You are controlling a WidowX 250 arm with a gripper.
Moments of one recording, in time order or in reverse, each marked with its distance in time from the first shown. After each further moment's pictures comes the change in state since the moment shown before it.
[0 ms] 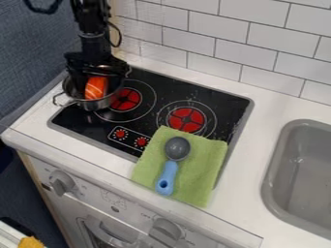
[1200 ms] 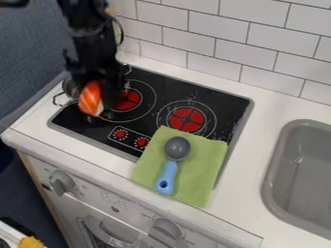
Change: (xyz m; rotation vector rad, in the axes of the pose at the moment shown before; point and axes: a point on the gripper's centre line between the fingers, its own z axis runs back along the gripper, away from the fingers) arm -0.081 -0.041 0.052 -0.063 -0.109 -0.306
